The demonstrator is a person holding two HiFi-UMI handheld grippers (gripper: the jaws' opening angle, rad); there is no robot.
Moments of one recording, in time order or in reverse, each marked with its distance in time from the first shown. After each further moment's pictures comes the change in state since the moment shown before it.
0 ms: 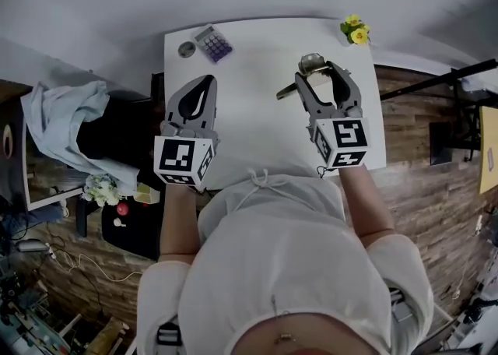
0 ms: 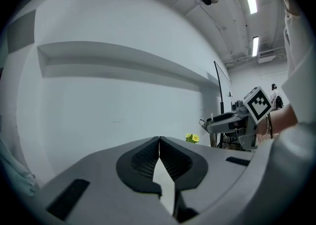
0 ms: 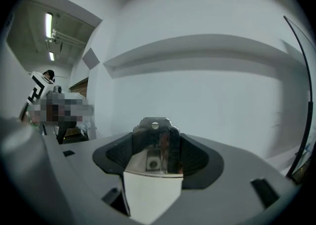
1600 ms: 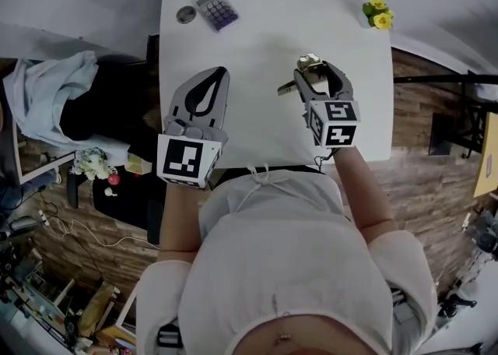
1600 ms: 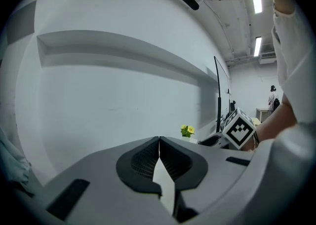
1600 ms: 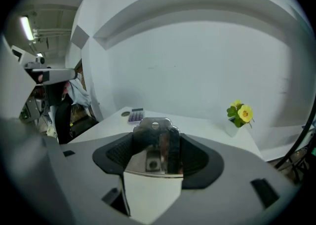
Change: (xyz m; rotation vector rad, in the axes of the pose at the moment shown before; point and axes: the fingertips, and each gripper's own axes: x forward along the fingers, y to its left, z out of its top) left arm 0.003 -0.014 -0.047 -0.035 0.103 -0.024; right arm 0.047 0.012 -0.143 0.095 0.354 0.050
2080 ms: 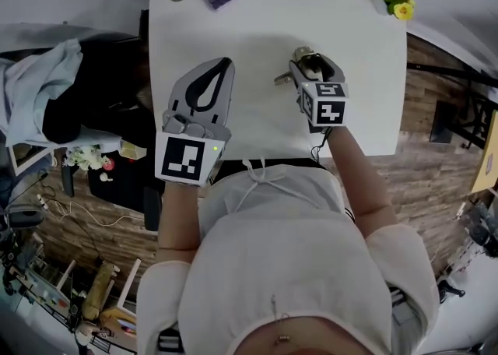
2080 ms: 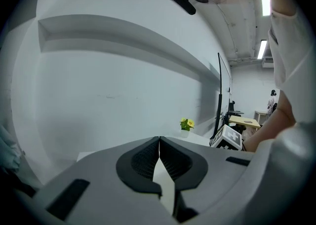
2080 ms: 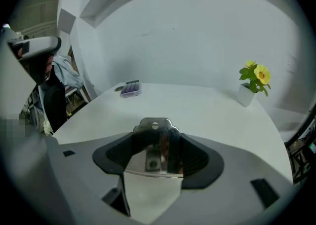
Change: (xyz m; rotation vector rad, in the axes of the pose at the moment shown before) left arm 0.027 0.007 -0.046 -0.067 0.115 -0.028; right arm 0.077 -0.001 -0.092 0.052 0.246 0.010
